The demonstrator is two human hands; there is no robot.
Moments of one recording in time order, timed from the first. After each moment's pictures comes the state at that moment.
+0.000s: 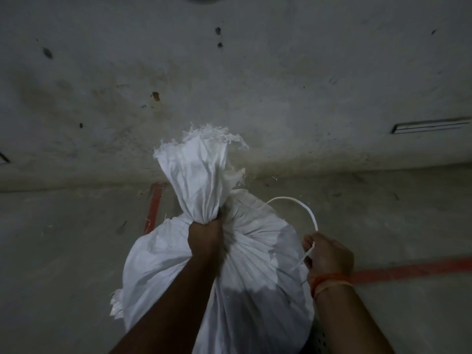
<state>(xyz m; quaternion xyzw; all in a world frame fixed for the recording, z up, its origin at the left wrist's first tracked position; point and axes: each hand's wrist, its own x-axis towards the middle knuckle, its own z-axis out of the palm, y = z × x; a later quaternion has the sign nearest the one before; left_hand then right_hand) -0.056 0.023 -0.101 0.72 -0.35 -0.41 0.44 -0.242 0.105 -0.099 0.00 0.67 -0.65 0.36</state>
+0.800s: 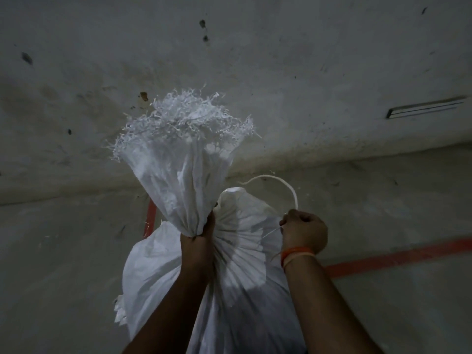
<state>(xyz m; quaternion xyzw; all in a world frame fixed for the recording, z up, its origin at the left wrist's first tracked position) -0.040 0.046 -0.097 0.50 -0.39 -0.52 0.58 -0.209 0.055 -0.111 -0.08 0.75 -0.62 0.22</state>
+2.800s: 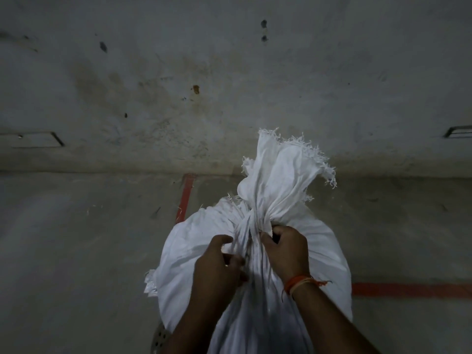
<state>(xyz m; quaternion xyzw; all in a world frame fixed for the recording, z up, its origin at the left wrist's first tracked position) 0.024 0.112 -0.079 0.65 -0.48 -0.47 0.36 -0.128 0.068 -0.125 -0.55 0.71 -0.39 0.21</state>
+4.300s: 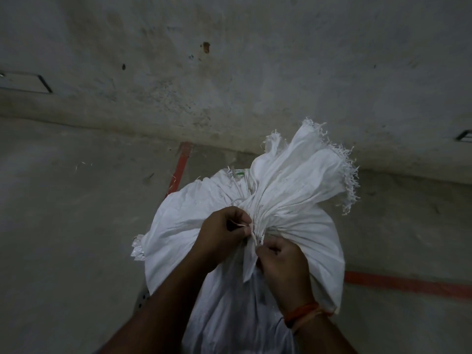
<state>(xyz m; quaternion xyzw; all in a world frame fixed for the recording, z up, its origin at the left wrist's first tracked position) 0.028 0.066 -0.120 0.57 -0.56 -0.50 0.33 -0.108 0.126 -0.122 -0.46 0.73 -0.36 0.36</state>
